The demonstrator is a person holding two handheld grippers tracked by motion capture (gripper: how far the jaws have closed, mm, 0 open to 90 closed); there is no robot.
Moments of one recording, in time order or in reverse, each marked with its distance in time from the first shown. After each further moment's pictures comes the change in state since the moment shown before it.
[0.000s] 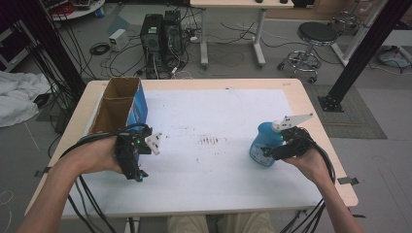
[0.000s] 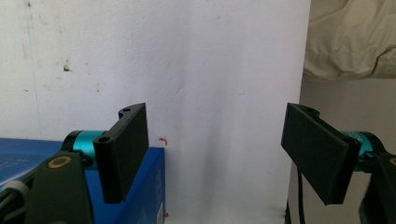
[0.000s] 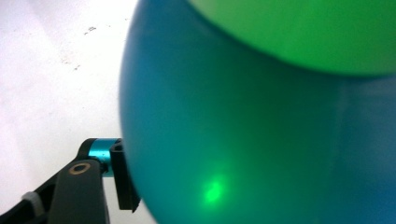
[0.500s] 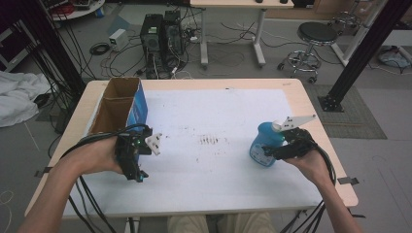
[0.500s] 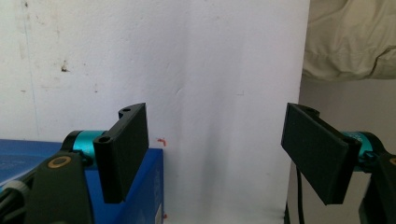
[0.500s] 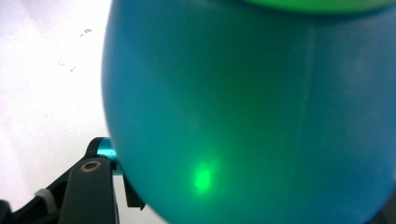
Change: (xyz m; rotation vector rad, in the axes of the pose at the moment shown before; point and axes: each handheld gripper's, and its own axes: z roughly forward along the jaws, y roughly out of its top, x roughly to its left) left arm 0.000 0.000 0.002 -0.003 -0.004 -0.003; right arm -0.002 -0.006 -0.001 -0.021 -0.012 0.016
